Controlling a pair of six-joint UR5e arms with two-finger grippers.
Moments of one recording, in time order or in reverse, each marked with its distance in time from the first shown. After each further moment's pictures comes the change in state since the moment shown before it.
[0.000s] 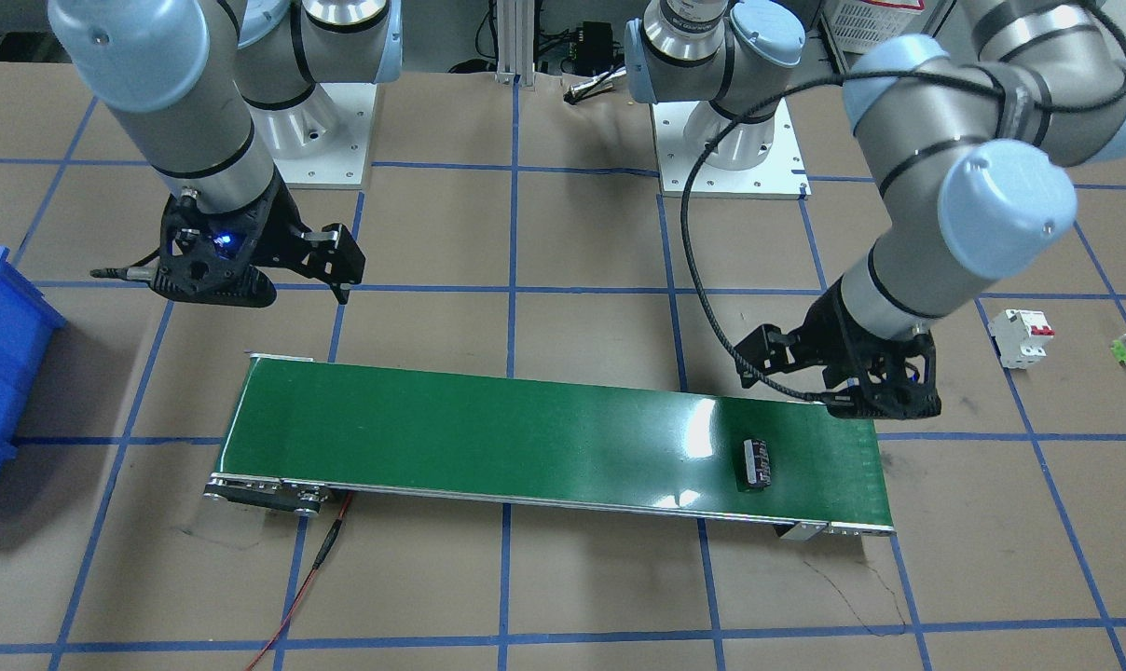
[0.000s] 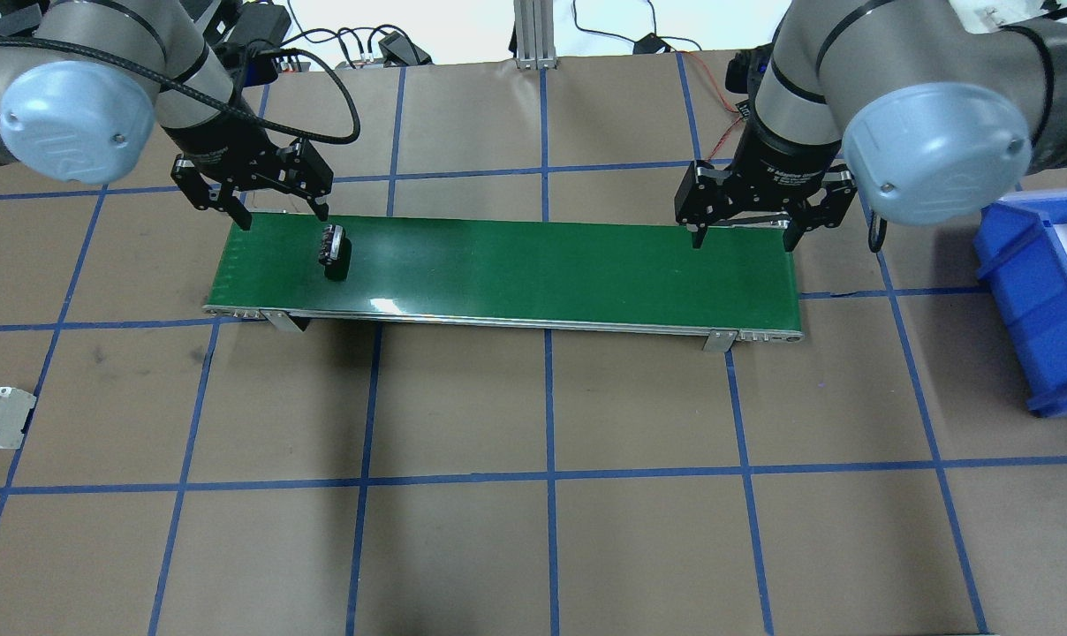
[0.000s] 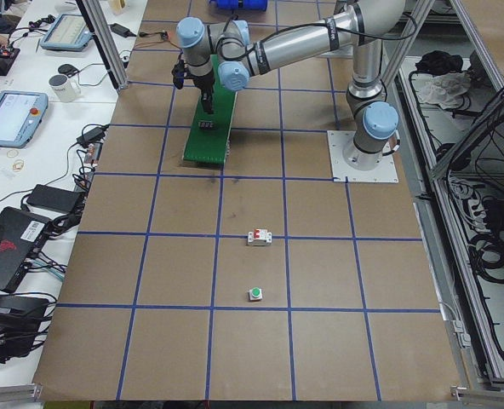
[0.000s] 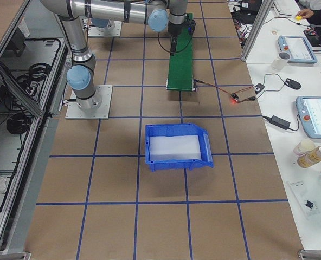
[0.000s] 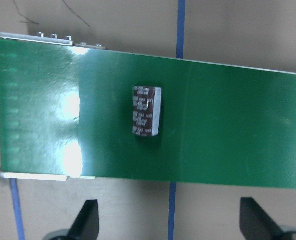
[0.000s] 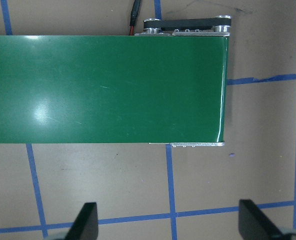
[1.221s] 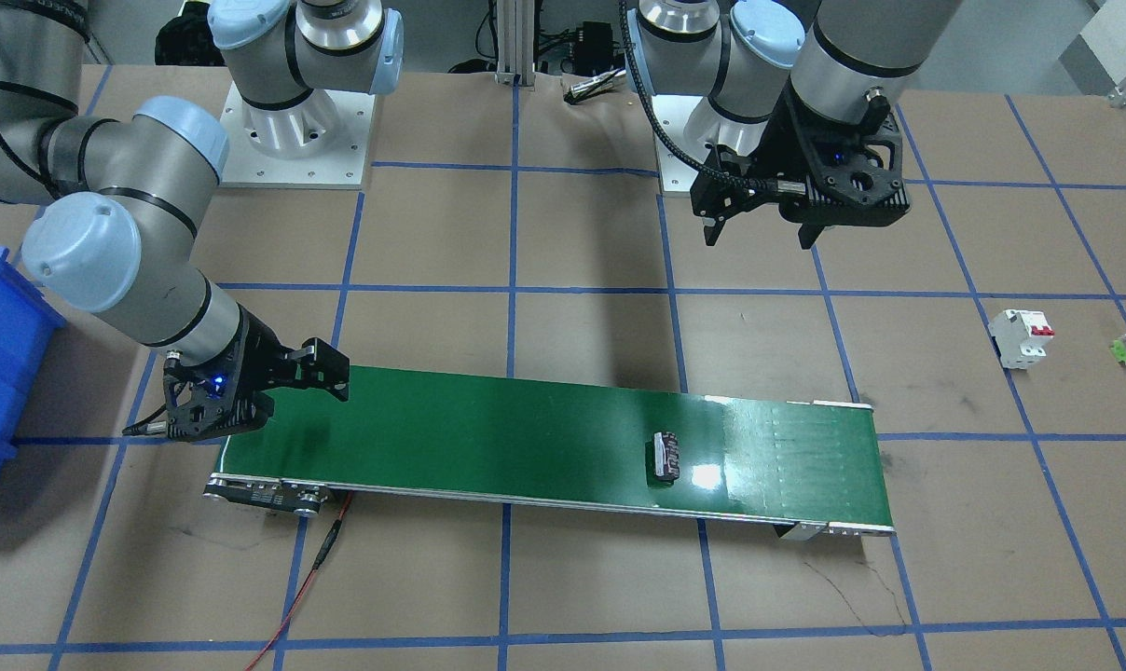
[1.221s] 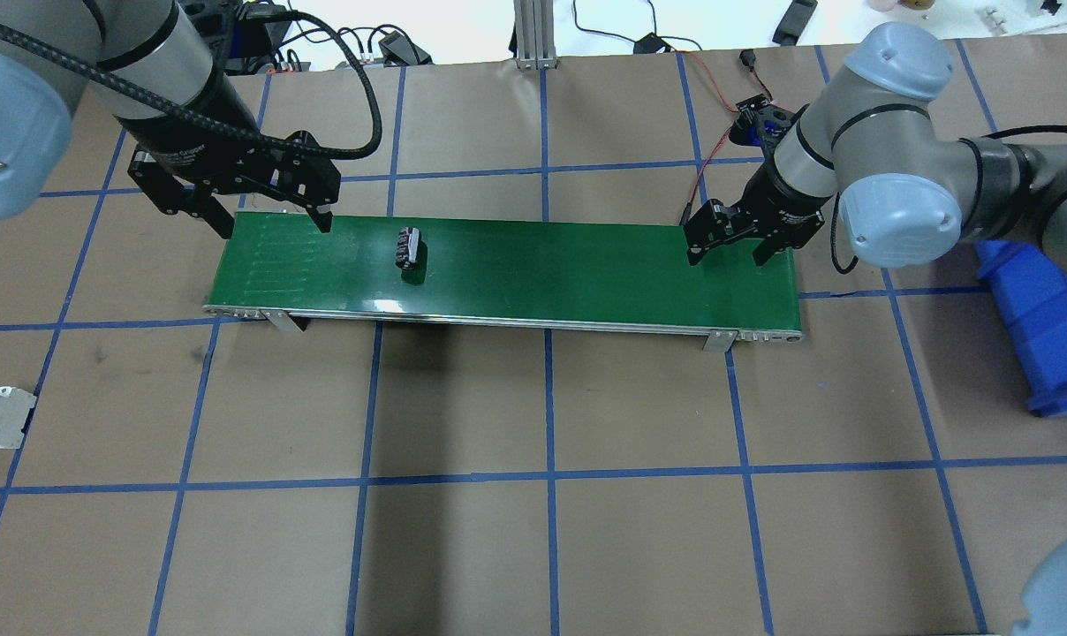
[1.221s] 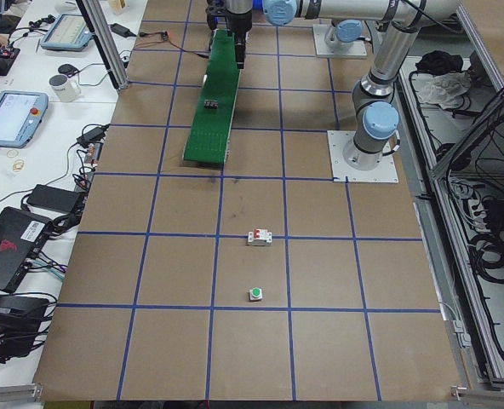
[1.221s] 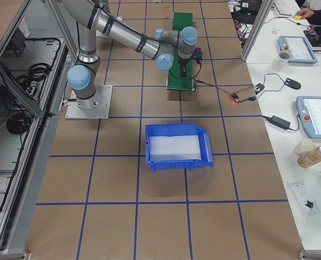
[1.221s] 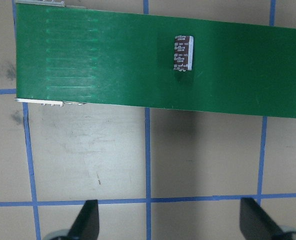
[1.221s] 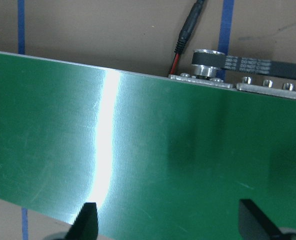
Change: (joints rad) left arm -0.113 0.238 0.002 -0.173 0.037 -0.086; right arm -0.153 0.183 0.159 -0.346 0.223 -0.332
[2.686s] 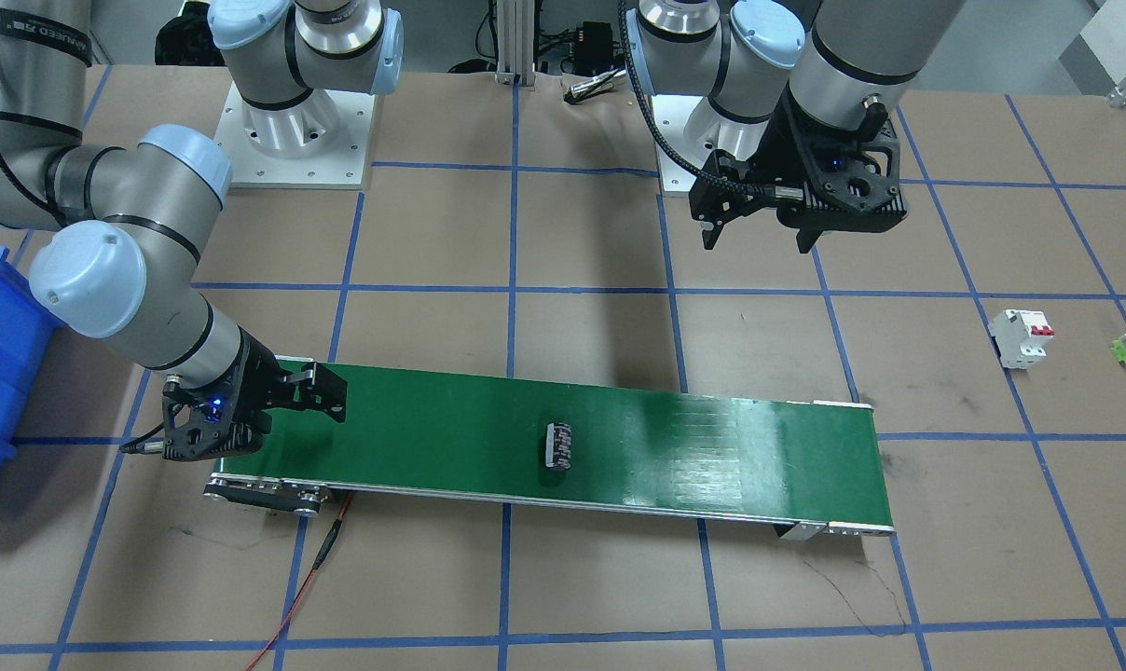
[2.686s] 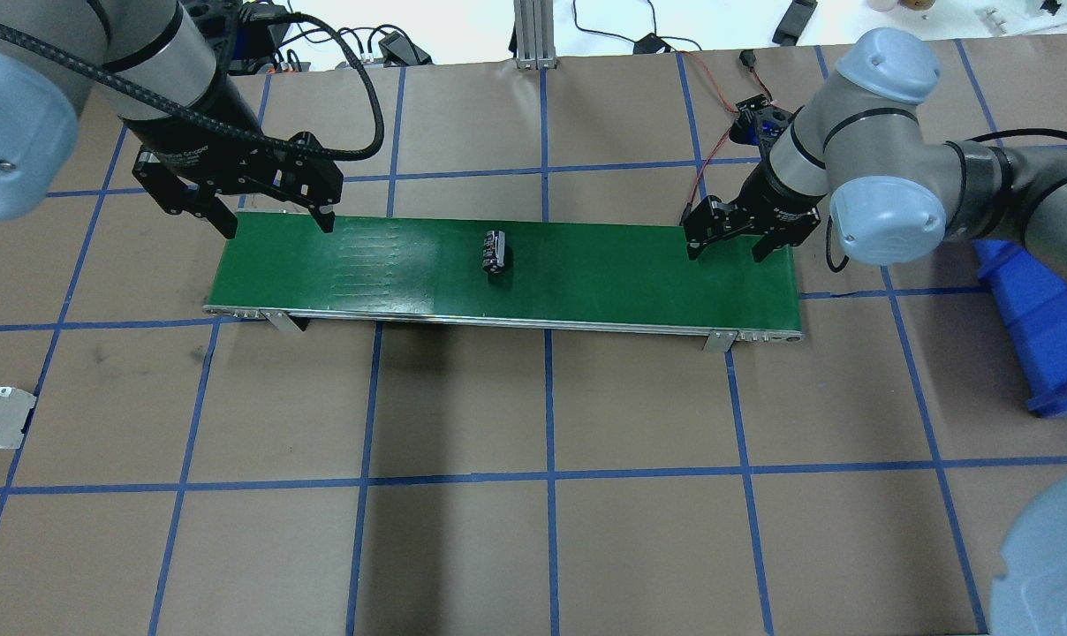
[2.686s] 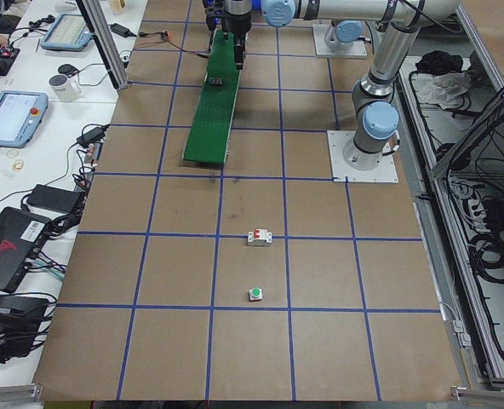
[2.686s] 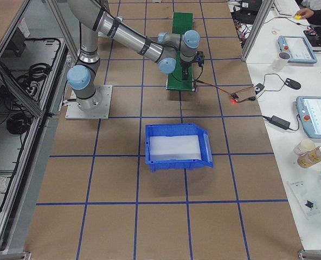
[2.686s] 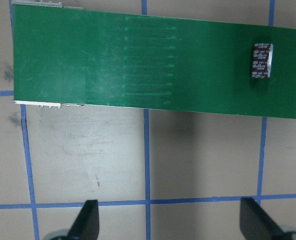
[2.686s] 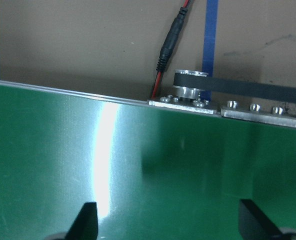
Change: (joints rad) left arm 0.000 -0.006 -0.003 0.008 -0.004 0.004; right arm -0.001 0.046 -0.012 -0.048 -0.012 0.048
